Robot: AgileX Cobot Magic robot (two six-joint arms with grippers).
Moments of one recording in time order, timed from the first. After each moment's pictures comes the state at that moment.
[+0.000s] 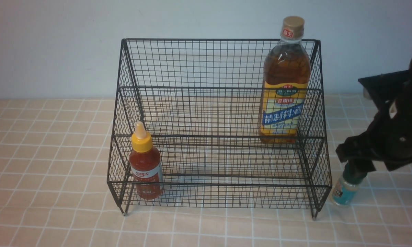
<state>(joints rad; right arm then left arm) 0.30 1.54 -1.15 -0.12 1.14 0.25 -0.56 0.24 -0.78 0.40 1.28 -0.47</state>
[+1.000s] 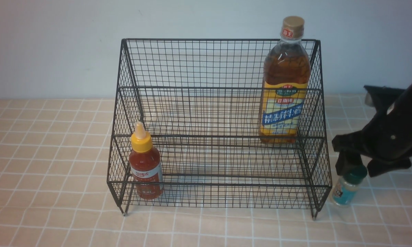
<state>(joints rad) 0.13 1.71 -1.15 0.16 1.00 0.07 -0.56 0.24 -0.78 0.40 1.28 -0.47</state>
